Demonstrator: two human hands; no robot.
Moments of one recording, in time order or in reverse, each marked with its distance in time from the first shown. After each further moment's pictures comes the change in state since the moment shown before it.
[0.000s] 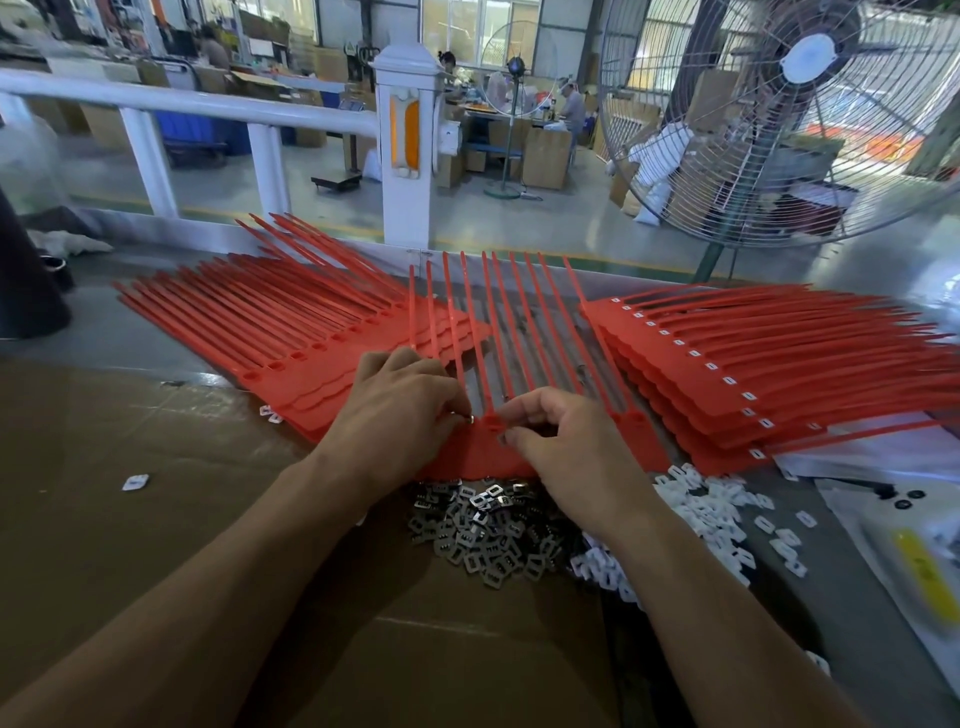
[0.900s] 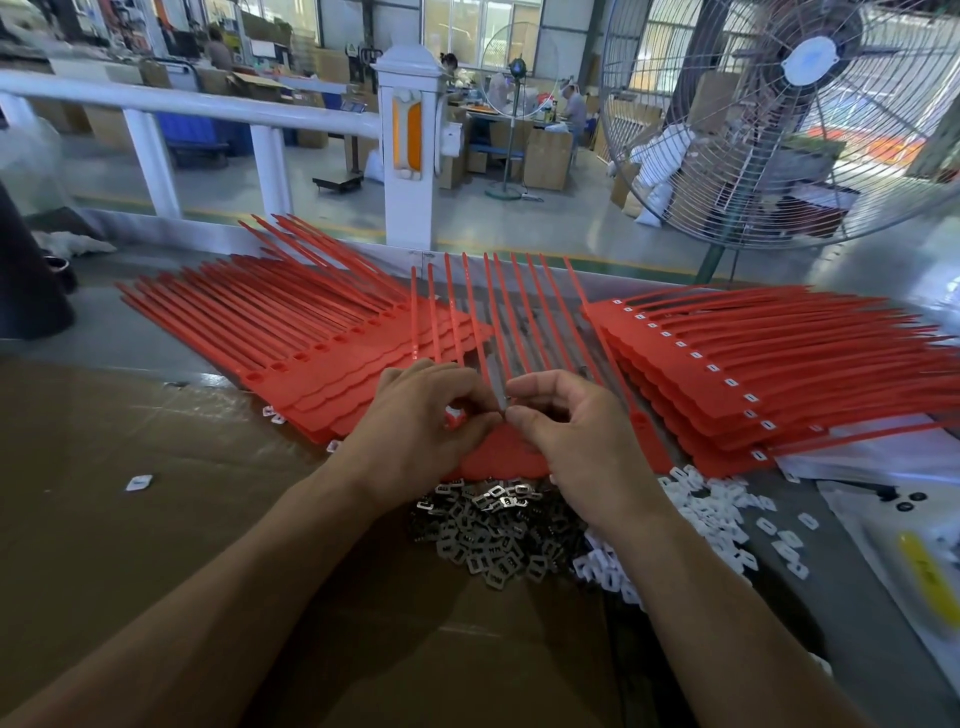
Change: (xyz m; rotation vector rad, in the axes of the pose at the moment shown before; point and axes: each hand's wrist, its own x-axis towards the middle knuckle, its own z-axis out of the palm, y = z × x) left_hand -0.008 0.015 -0.003 -0.406 0.101 0.042; right_hand -0.001 -0.010 -0.001 0.191 0.106 -0.033
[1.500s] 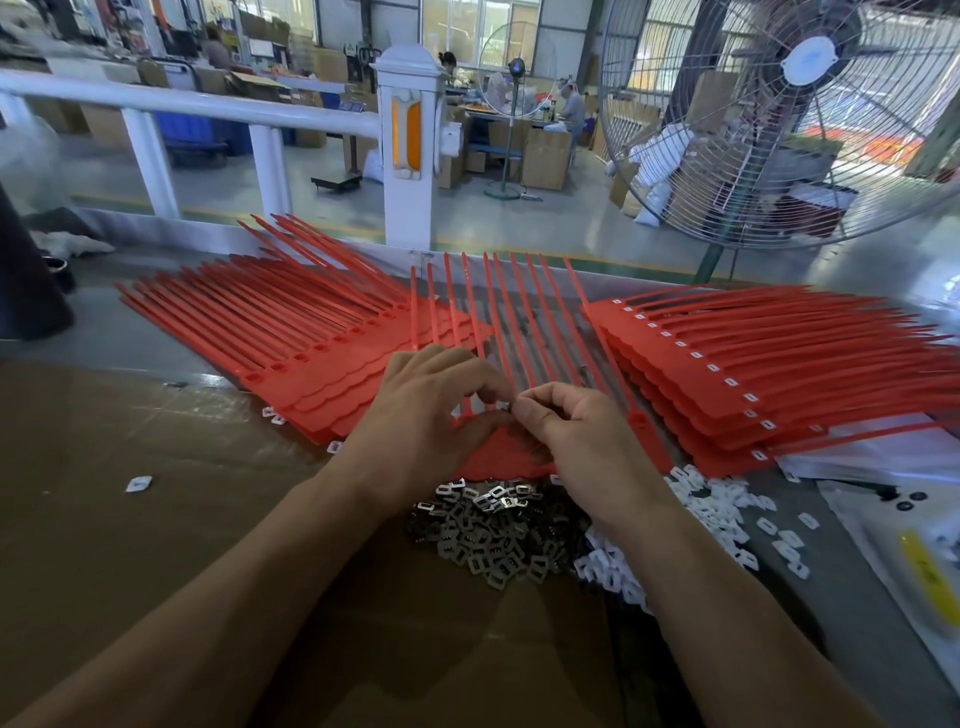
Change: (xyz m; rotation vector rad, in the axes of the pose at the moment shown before) left_hand 0.001 0.006 -0.001 0.085 0.076 0.132; right_hand 0.000 -0.002 -0.003 0.004 -0.129 0.123
